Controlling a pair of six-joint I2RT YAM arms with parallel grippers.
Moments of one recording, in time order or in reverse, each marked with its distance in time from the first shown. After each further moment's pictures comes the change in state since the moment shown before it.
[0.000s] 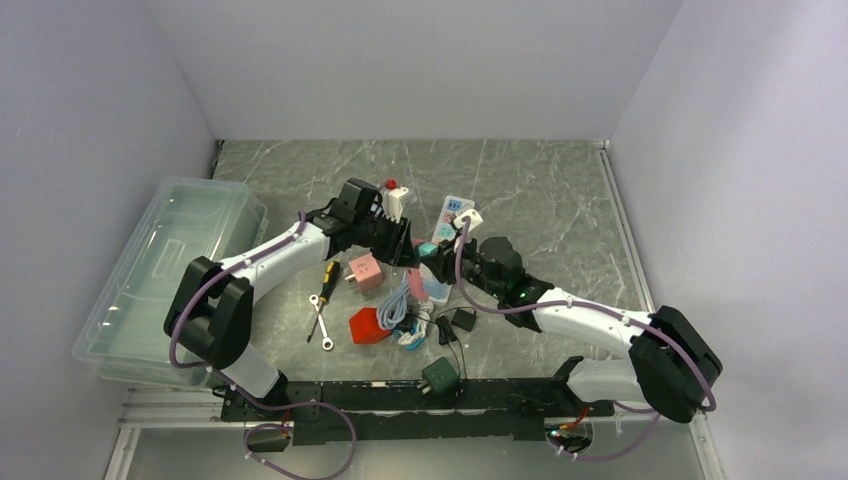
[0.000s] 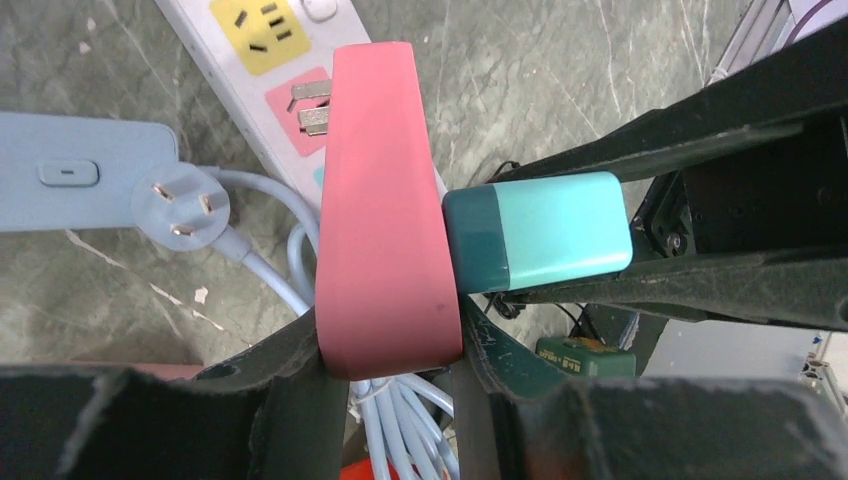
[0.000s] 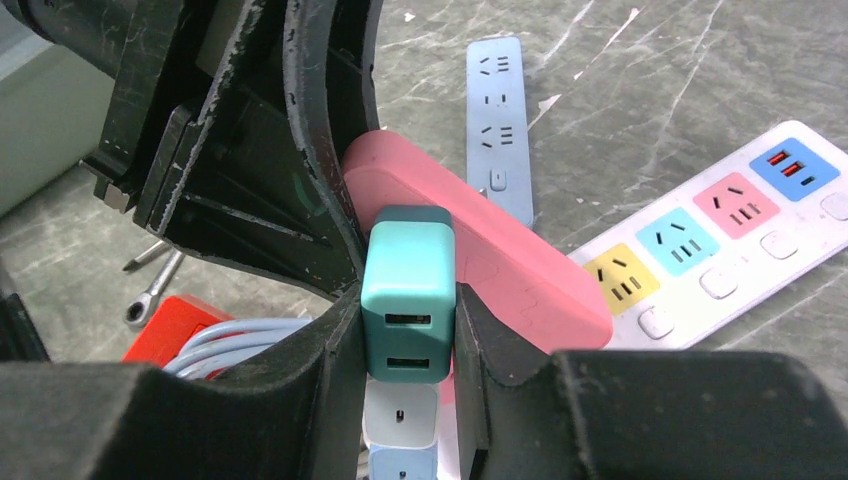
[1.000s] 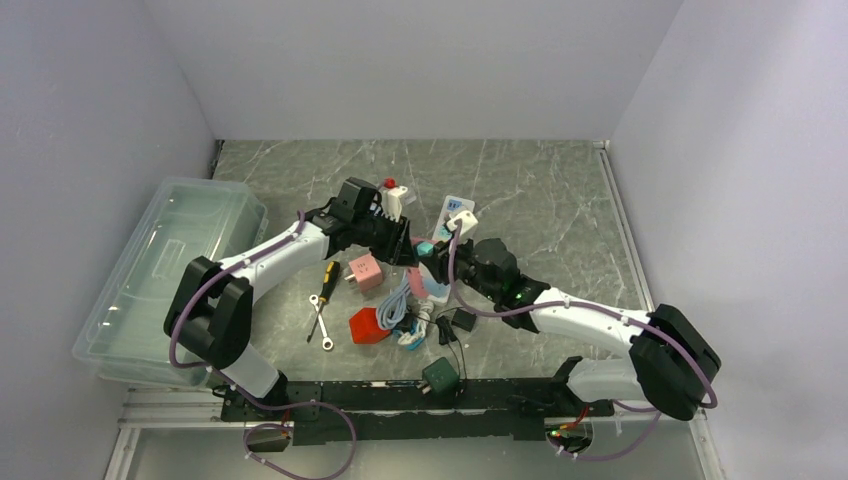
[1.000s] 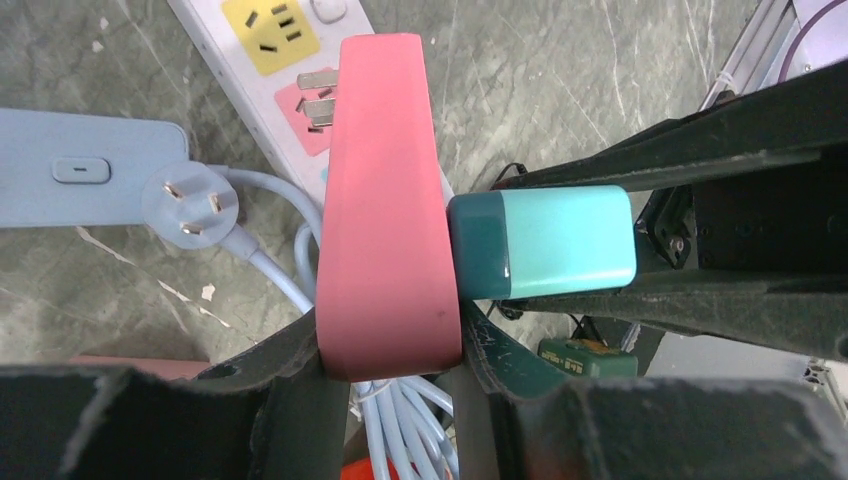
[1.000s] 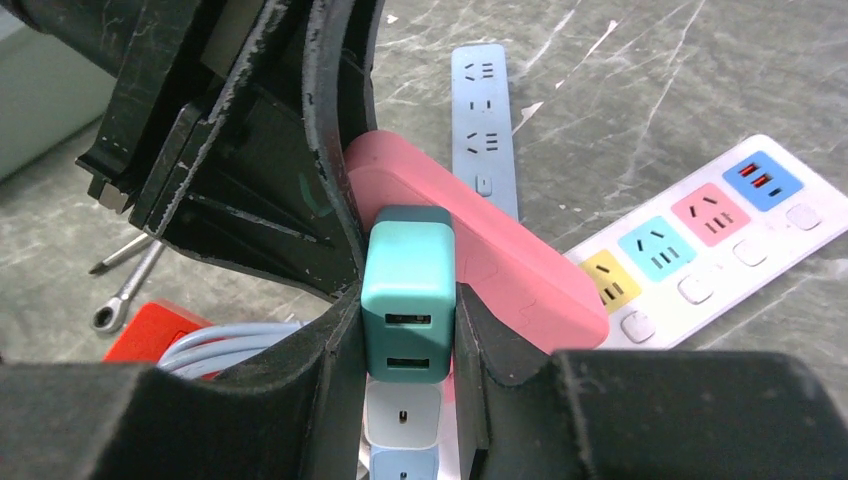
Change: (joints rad) left arm 0.000 0.000 0.006 0.004 -0.008 -0.001; right arm 0.037 0.006 0.023 -0.024 0.074 -0.051
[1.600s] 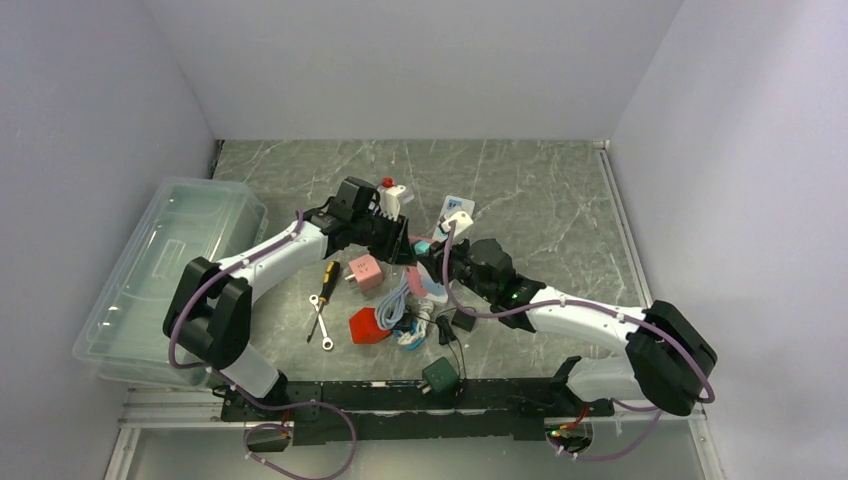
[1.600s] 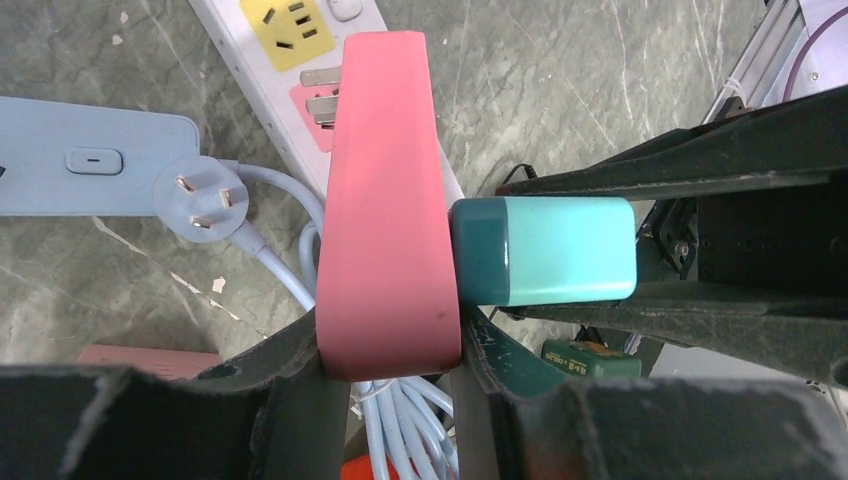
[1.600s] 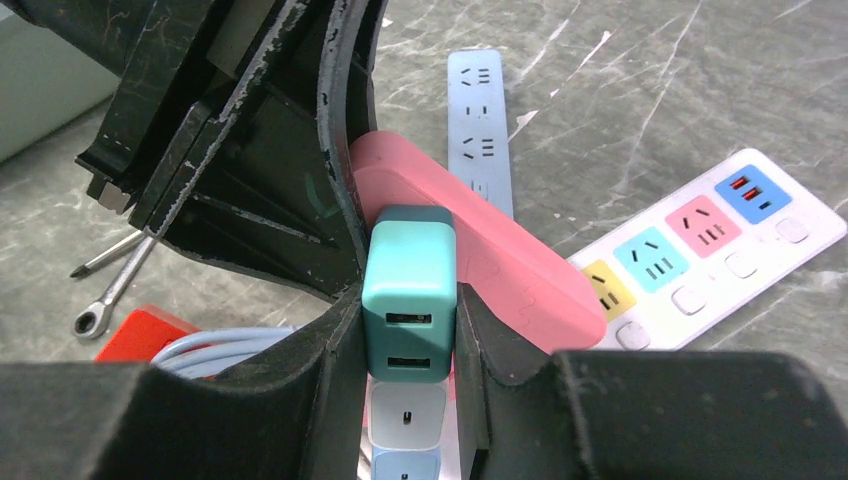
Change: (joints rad) left arm 0.003 -0.002 0.000 0.005 -0.017 -0.005; right arm -0.006 0.022 0.011 0.013 -0.034 0.000
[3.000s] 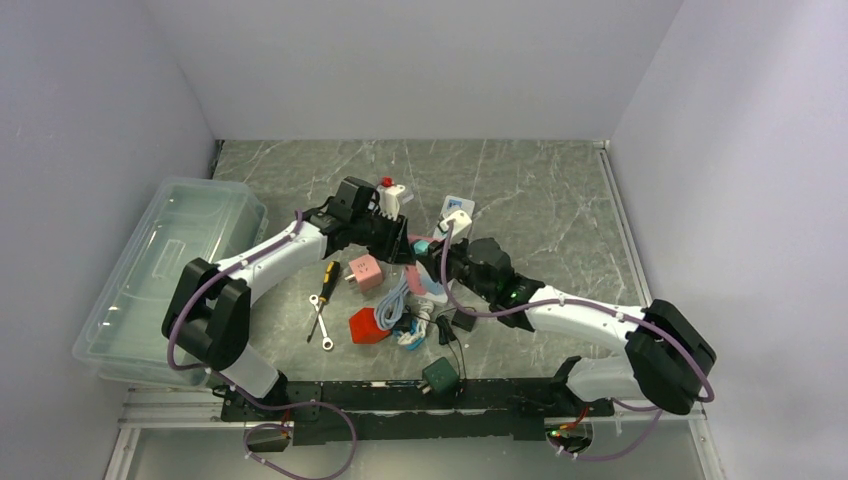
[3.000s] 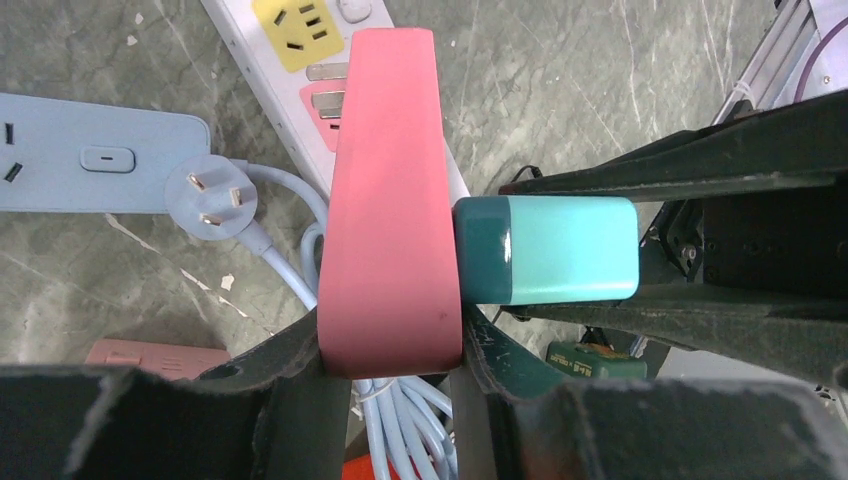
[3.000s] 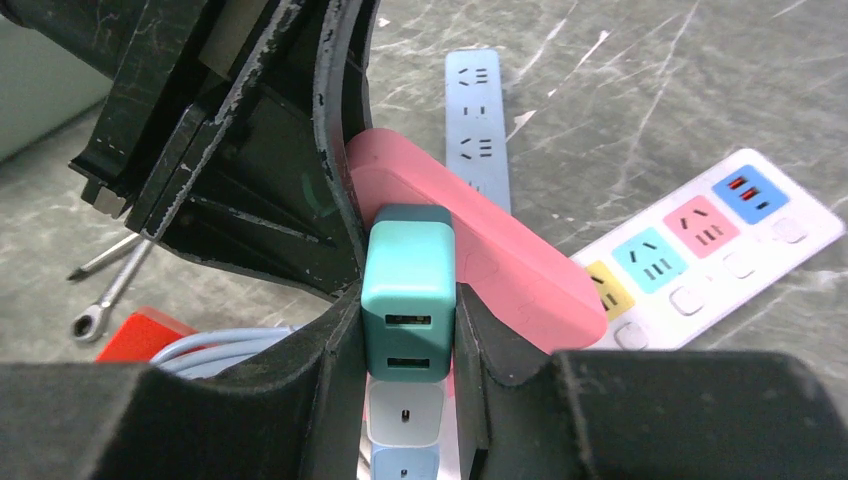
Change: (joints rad) left arm 0.003 -0.010 0.001 -0.016 -0.016 0.005; right arm 0.034 0.011 0.018 -0.013 0.084 -0.033
